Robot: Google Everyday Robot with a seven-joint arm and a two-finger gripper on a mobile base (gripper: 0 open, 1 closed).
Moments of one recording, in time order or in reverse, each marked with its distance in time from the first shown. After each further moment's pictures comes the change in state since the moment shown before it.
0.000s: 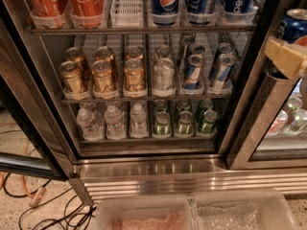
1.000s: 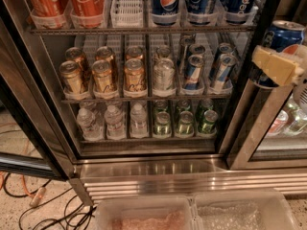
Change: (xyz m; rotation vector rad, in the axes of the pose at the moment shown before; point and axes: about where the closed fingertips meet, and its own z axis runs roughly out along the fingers) arm 0.022 0.020 0.000 -0.136 0.073 0.105
